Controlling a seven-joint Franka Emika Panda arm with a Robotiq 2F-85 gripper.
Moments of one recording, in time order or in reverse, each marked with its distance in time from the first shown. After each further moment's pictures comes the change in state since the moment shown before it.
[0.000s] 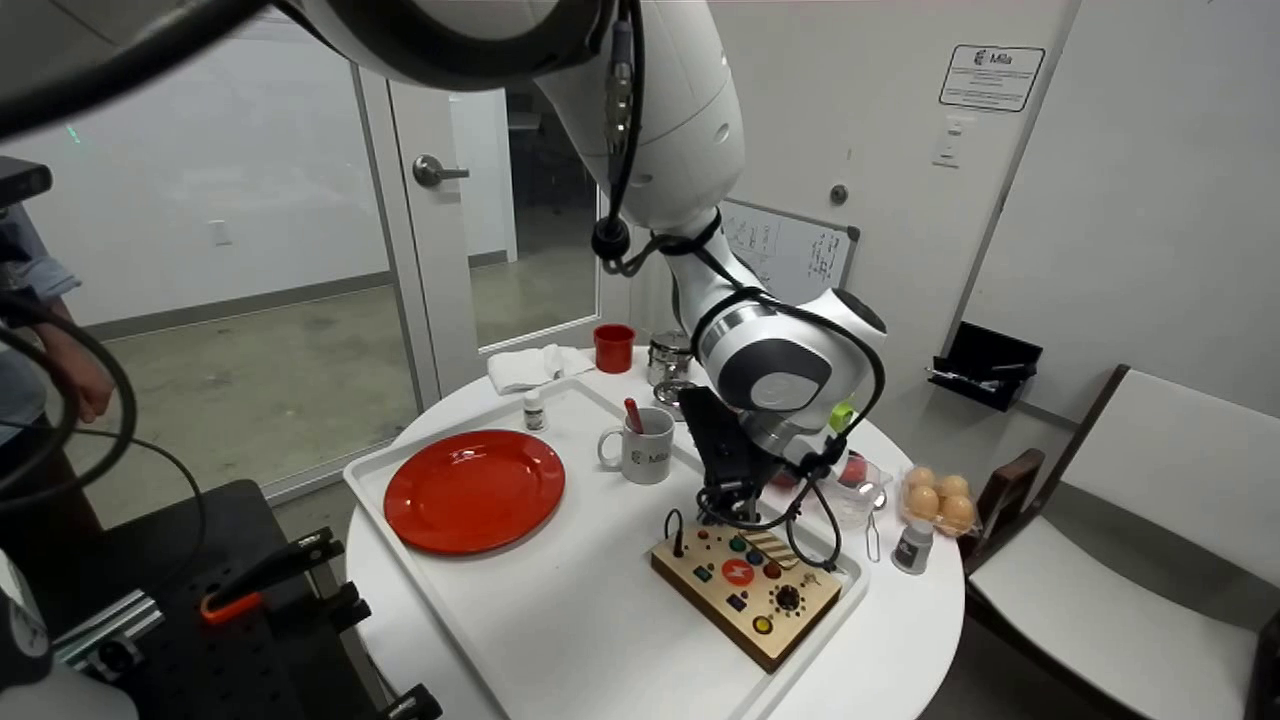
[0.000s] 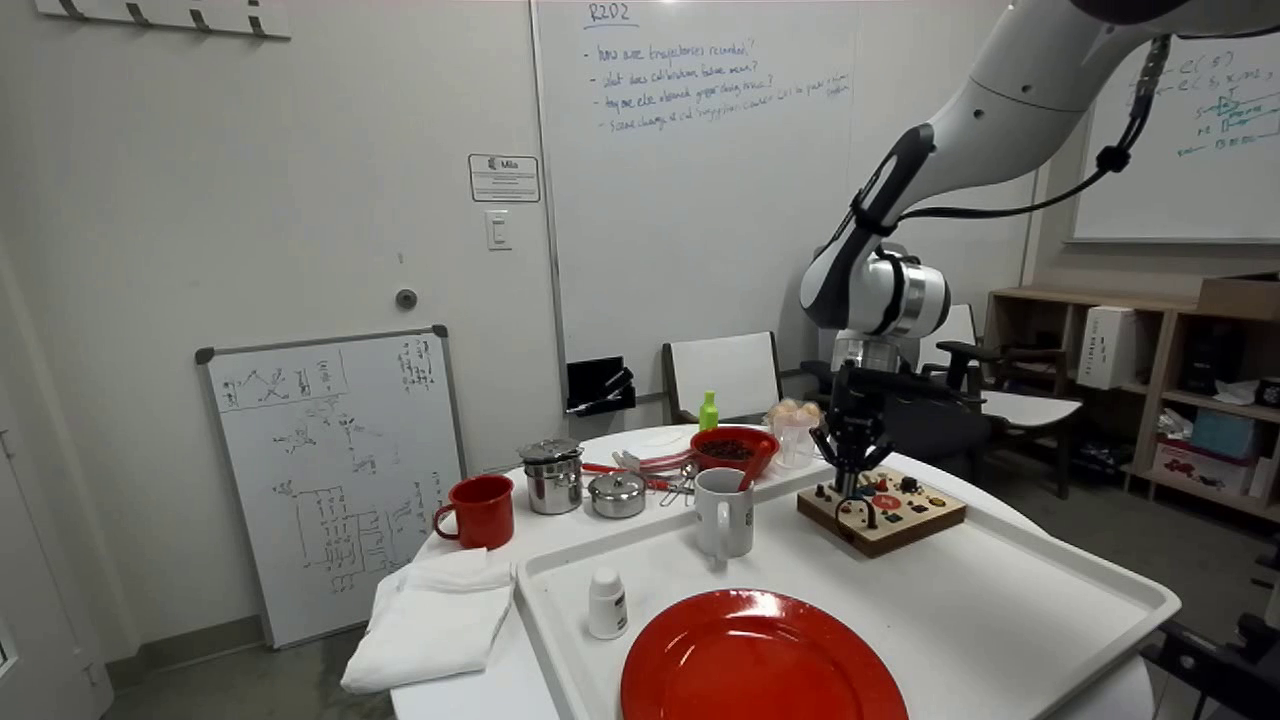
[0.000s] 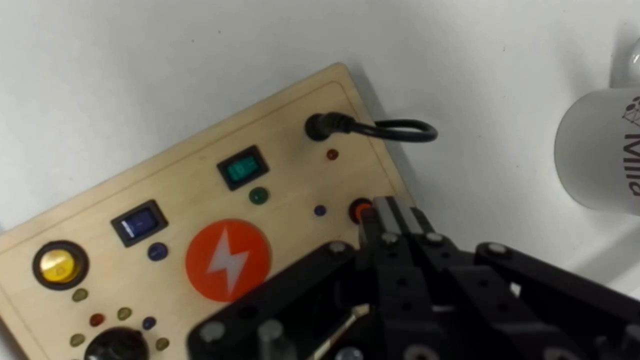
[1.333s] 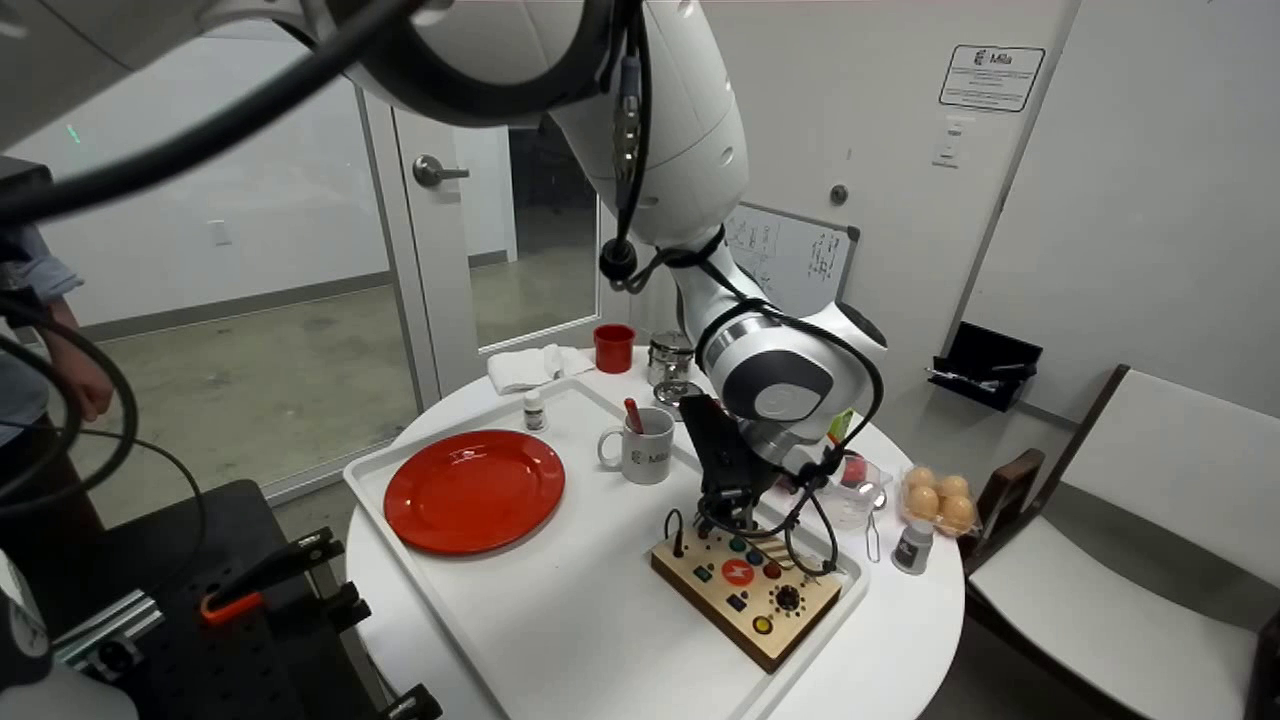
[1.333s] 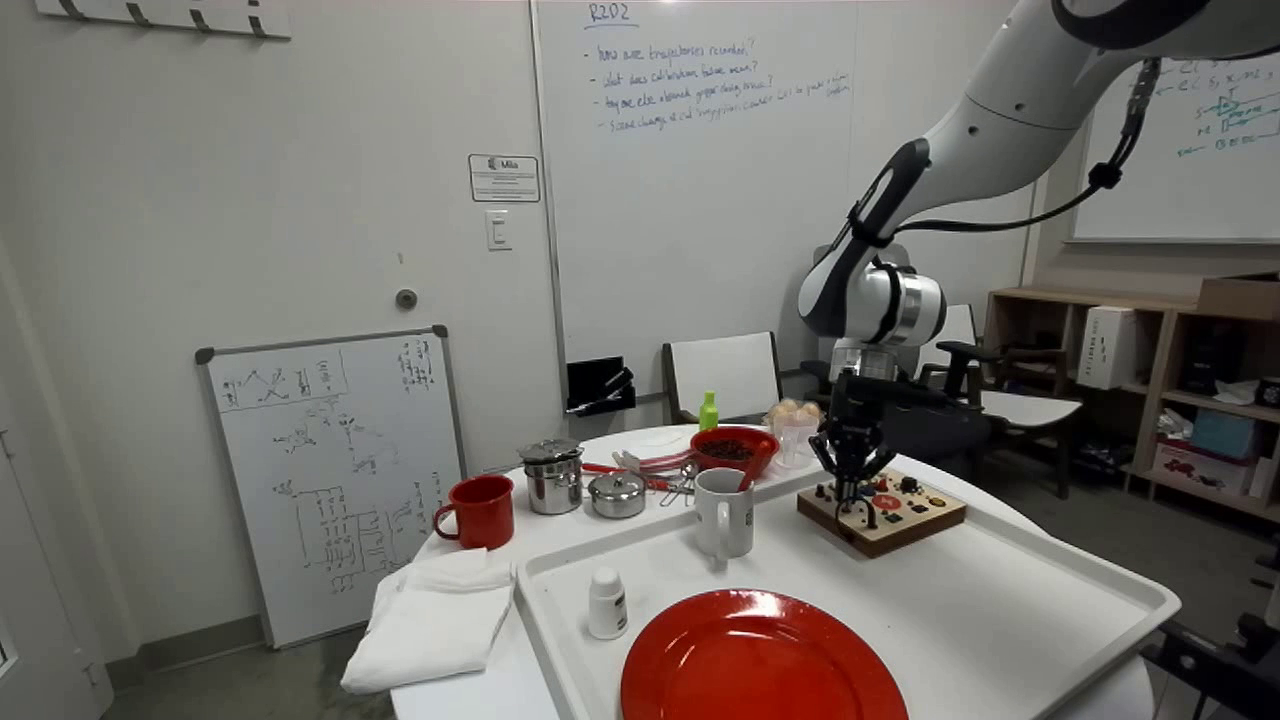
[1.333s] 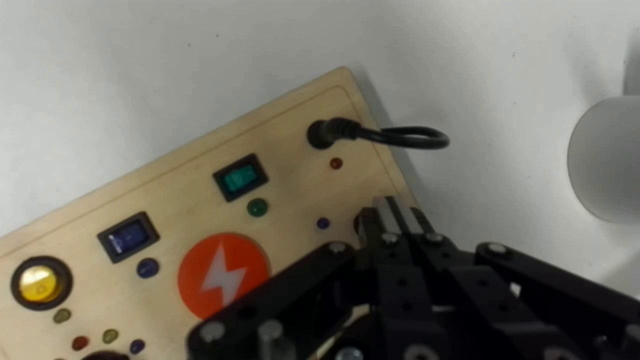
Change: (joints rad) arm -0.003 0.045 0.000 0.051 0.000 -0.042 0.000
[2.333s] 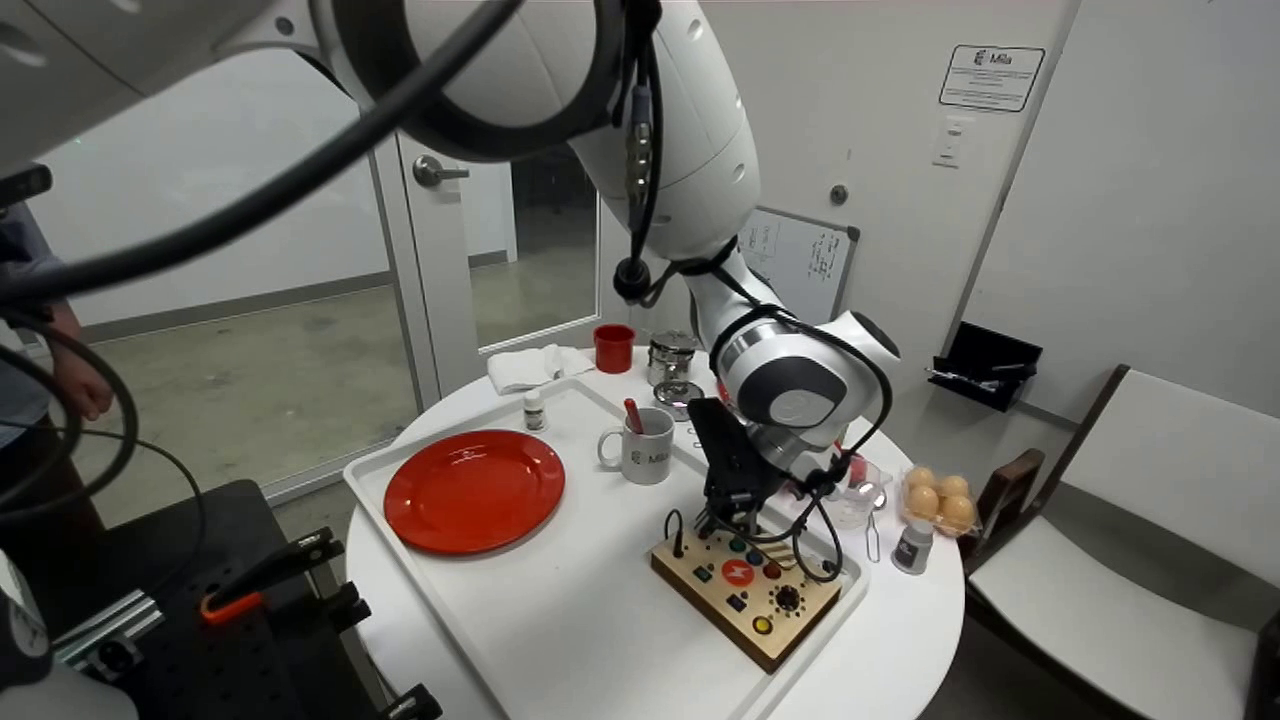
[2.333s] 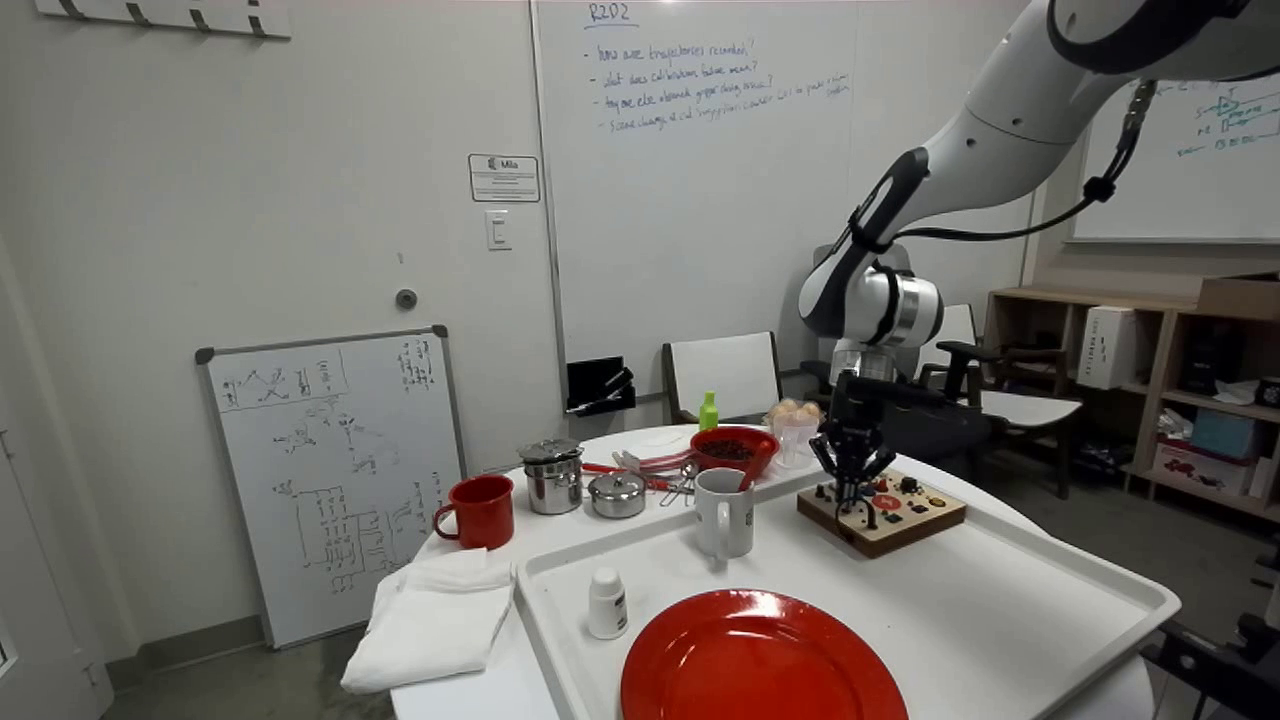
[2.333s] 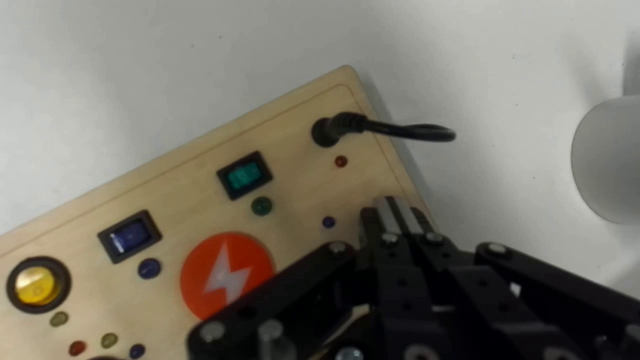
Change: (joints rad) arm -0.015 0.045 0.000 0.078 0.000 -0.081 0.001
